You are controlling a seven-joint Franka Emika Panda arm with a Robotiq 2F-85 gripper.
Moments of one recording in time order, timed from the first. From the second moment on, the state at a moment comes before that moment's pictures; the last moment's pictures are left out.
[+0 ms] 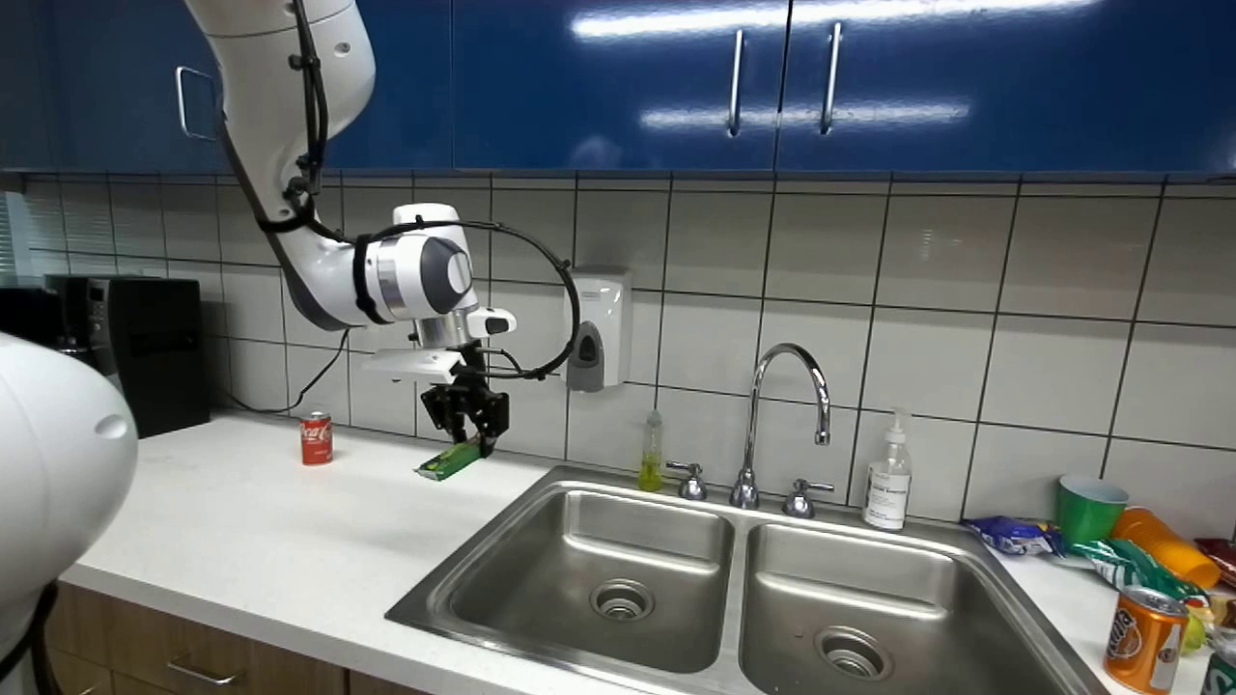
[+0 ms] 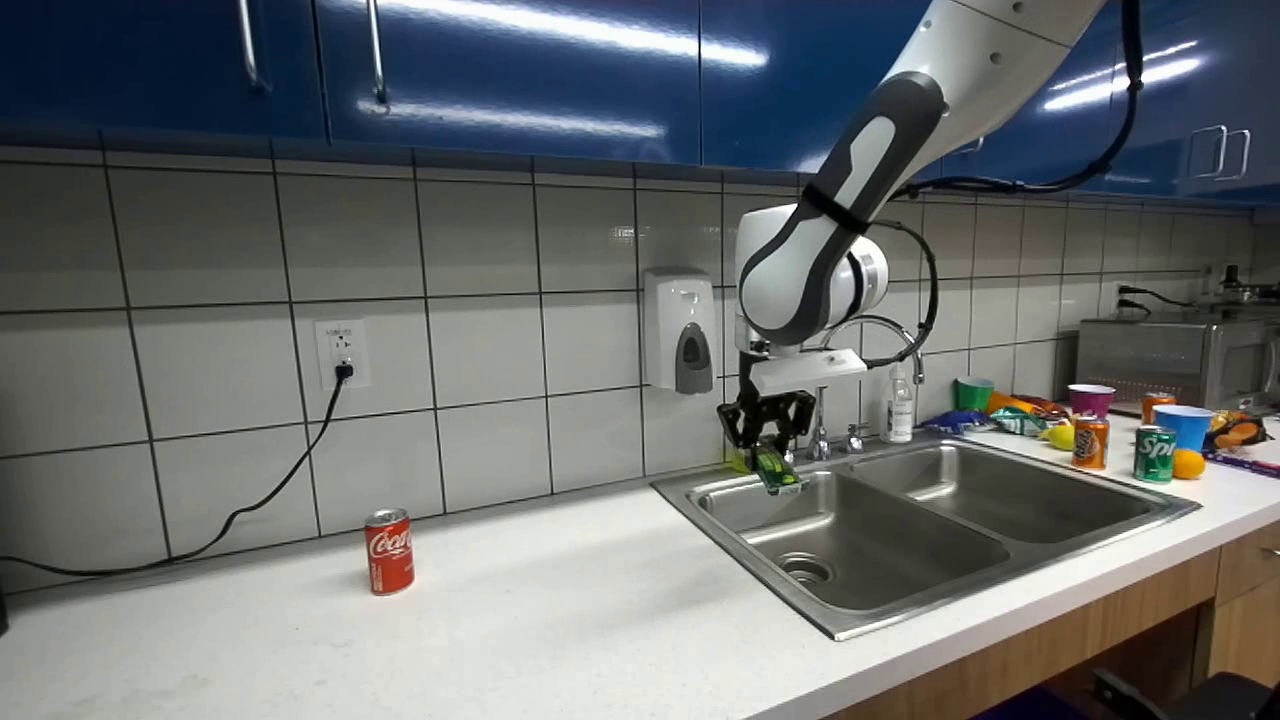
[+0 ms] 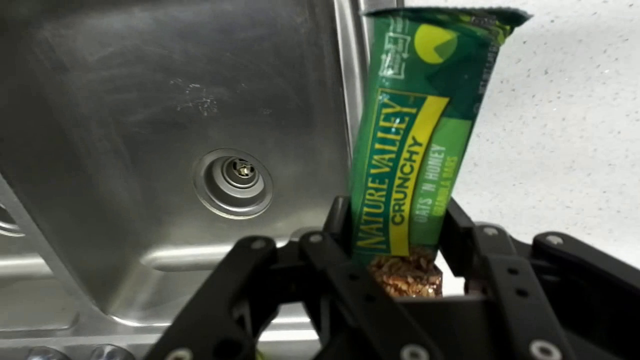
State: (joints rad) arm 0.14 0.09 -0.05 -2.36 -0.24 2.63 0.35
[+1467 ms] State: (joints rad) arm 0.00 0.14 -0.15 -2.40 -0.27 2.68 0.39
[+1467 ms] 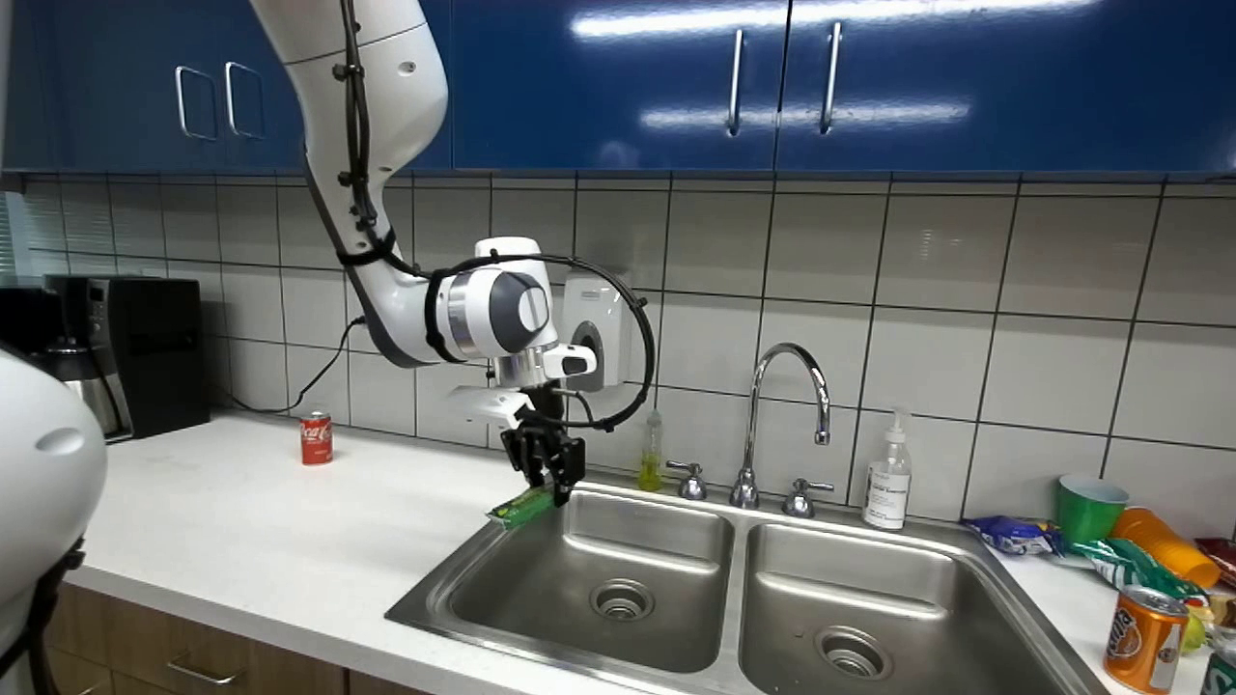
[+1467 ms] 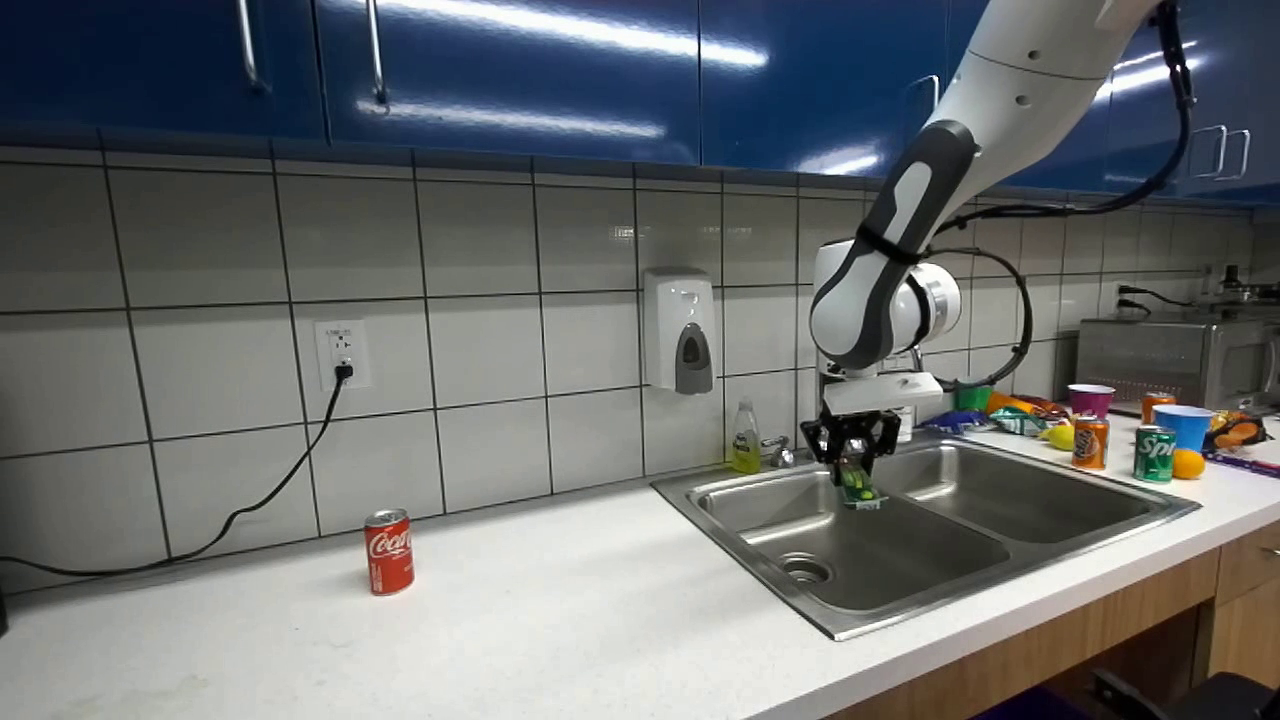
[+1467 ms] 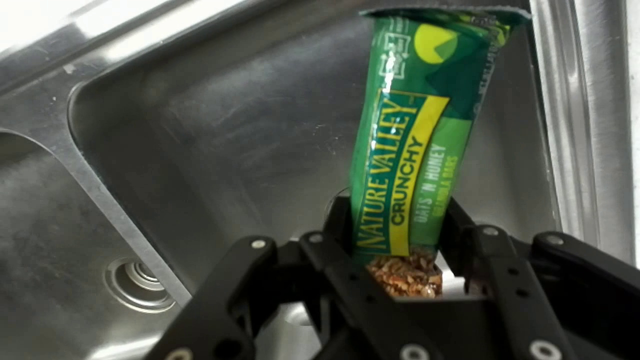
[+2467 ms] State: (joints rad) arm 0.00 0.17 -0.16 -2.39 -0.26 2.69 0.39
